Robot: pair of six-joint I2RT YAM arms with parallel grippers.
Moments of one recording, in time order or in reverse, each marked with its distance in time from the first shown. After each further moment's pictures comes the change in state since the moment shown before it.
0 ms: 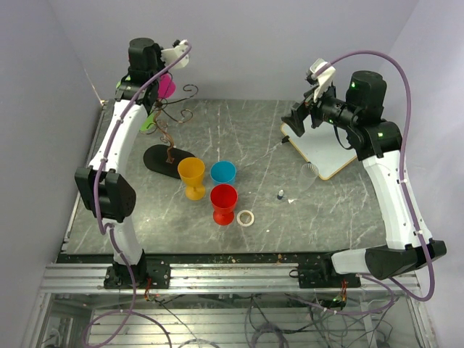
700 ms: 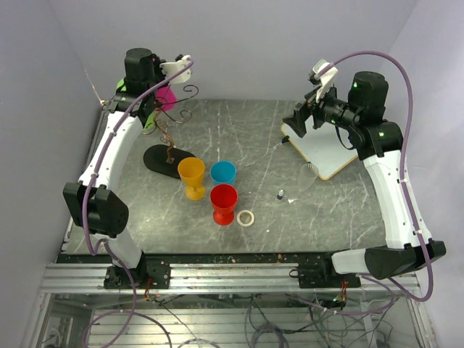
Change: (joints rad) left arm -0.014 -0.172 -0.208 -0.040 0.082 0.074; right arm -0.030 -0.002 -0.014 0.001 -0.047 0.011
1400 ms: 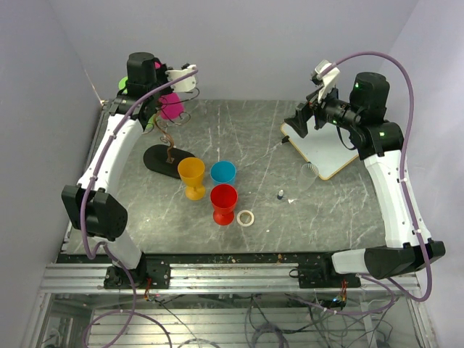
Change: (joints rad) left arm -0.014 -0.026 -0.037 -0.052 0.124 0.030; right arm -0.026 -0.001 -0.016 0.003 -0.018 0.008
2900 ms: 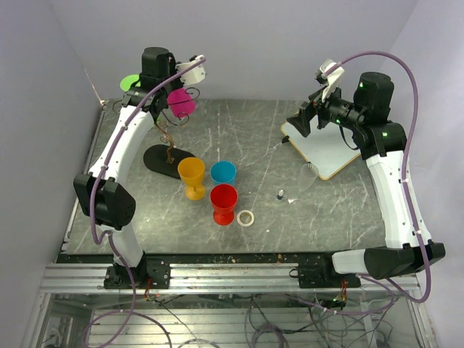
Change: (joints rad) left arm -0.058 0.119 0.148 -0.061 -0.080 -0.144; right arm -0.030 -0.005 -0.002 0.004 -0.035 0.013
